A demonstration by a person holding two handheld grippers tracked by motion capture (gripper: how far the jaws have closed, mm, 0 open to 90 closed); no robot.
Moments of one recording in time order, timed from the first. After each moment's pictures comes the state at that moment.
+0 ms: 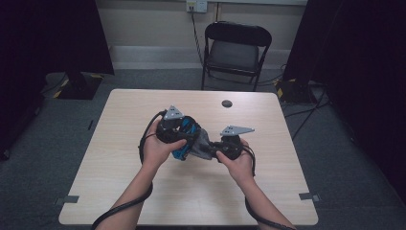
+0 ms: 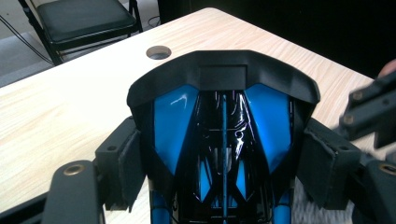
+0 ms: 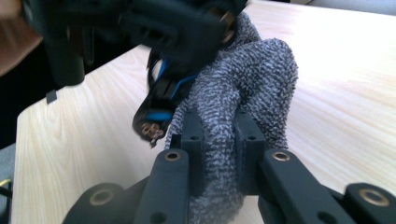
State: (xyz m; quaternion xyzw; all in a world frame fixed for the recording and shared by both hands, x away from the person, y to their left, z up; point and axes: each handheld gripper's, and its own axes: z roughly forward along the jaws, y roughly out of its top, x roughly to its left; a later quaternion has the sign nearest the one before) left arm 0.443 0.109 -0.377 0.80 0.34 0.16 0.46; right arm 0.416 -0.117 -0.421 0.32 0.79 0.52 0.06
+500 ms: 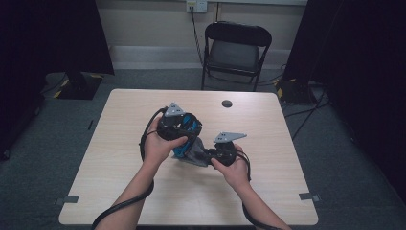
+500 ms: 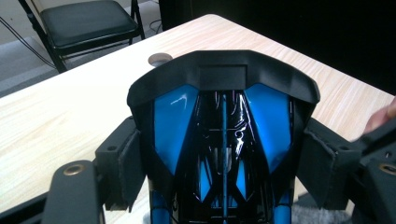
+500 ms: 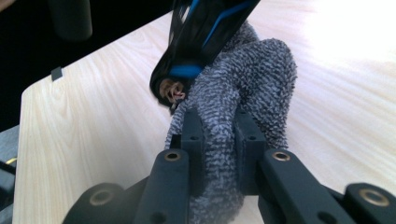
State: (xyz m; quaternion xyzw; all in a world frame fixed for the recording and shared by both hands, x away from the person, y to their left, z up) left arm 0.447 0.106 -0.368 0.80 0.34 0.16 0.47; right arm 0.408 -0.104 -0.439 0.30 0.81 0.50 0.05
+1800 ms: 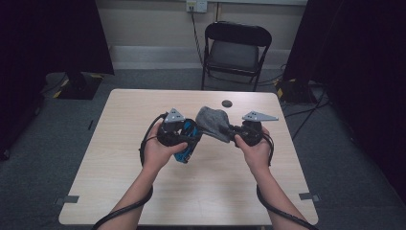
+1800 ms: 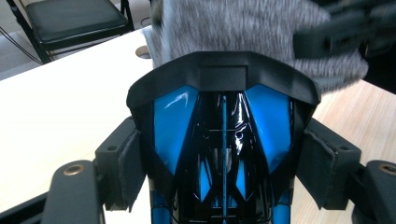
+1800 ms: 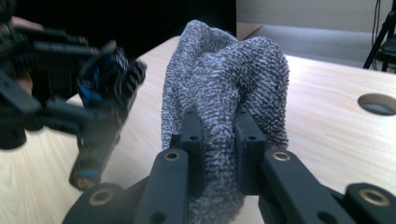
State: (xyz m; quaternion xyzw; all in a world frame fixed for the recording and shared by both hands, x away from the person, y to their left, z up) left arm 0.434 0.105 -0.381 0.80 0.33 0.15 0.47; right arm 0.436 -0.167 -0.381 0.38 0.74 0.54 0.14
